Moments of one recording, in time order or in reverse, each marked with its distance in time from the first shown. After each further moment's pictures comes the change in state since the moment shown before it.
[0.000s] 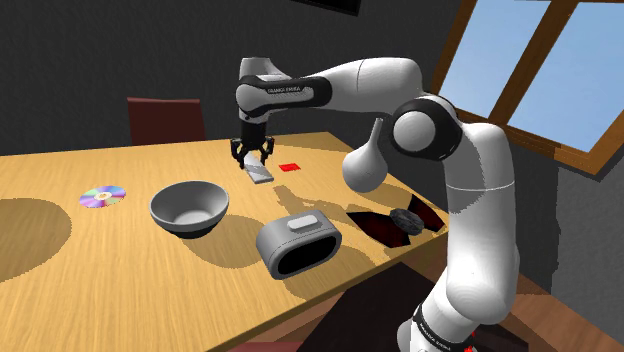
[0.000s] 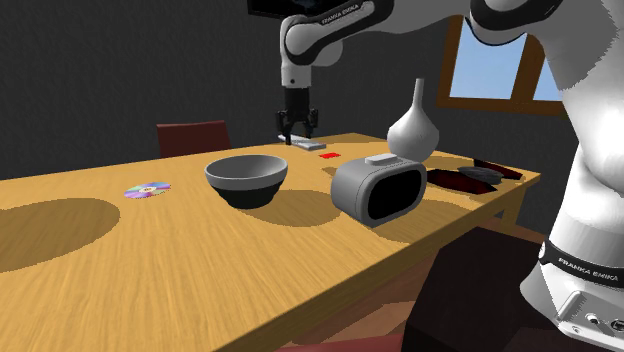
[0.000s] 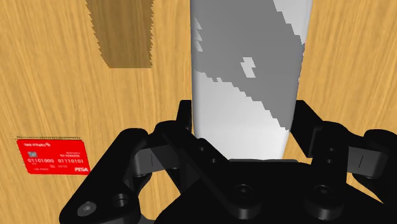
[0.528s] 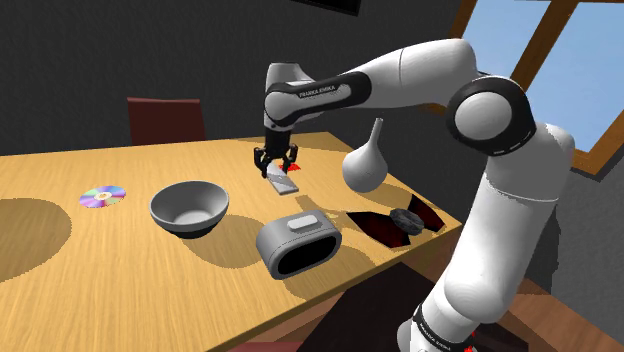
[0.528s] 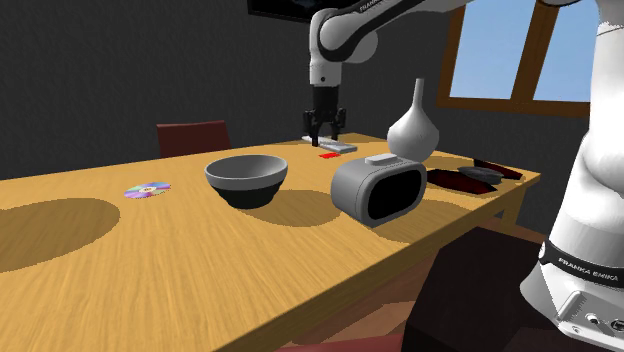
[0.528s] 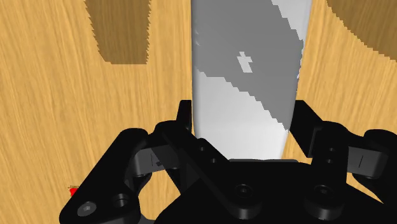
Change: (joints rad) arm -0.043 -0.314 0.001 -0.447 0.037 0.135 -0.037
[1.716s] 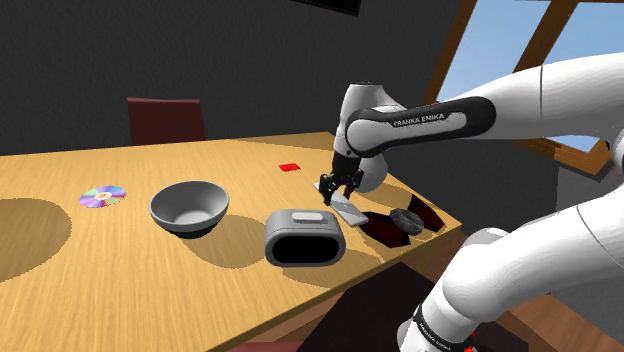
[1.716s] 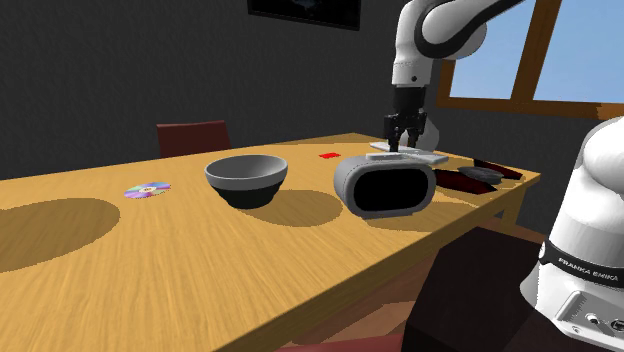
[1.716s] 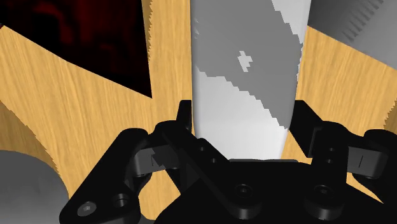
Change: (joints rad) arm -0.045 -0.676 -0.072 -0.731 0.053 0.058 -0.145
